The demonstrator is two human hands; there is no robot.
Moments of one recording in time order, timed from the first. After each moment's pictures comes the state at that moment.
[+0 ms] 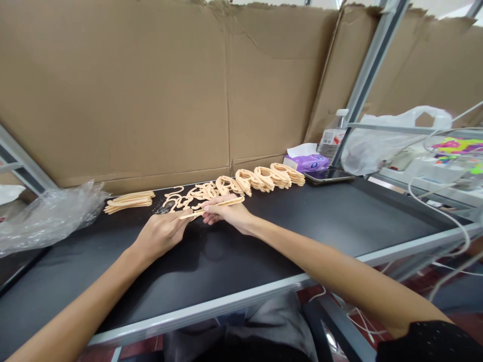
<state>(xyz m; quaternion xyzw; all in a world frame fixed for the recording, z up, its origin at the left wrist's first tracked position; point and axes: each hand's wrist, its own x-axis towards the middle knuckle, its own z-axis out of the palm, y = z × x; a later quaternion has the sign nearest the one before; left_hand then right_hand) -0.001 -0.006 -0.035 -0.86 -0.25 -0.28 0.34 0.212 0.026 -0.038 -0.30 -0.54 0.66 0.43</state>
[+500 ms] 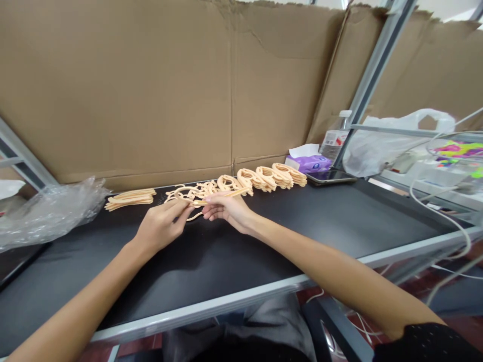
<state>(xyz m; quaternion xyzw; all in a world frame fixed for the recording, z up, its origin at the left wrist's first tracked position) 0.002 -0.001 -0.034 -0.83 -0.32 -0.36 0.29 0.207 0.024 -0.029 -0.28 -0.47 0.71 0.45</state>
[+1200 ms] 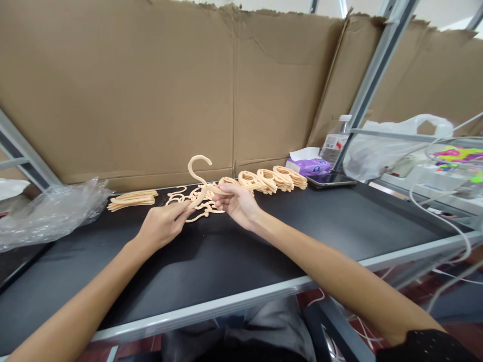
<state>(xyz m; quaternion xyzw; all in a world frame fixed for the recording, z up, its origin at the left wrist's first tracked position) -0.008 0.007 -0.037 -0.83 -0.37 -0.30 0.27 0.218 0.031 -0.020 -0.23 -0.39 0.73 0.52</state>
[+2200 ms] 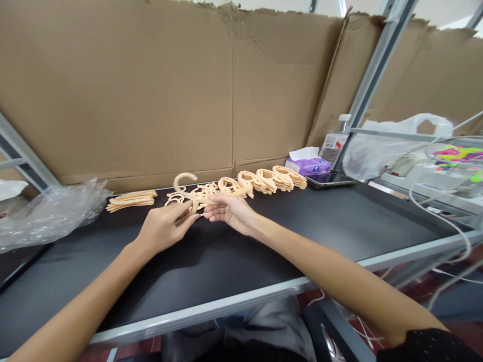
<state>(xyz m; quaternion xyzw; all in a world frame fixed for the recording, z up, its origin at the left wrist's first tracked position) -0.001 0.000 -0.035 -0.84 -0.37 -0.32 0.23 0.211 0.025 -0.025 -0.28 -0.41 0.75 0.44</state>
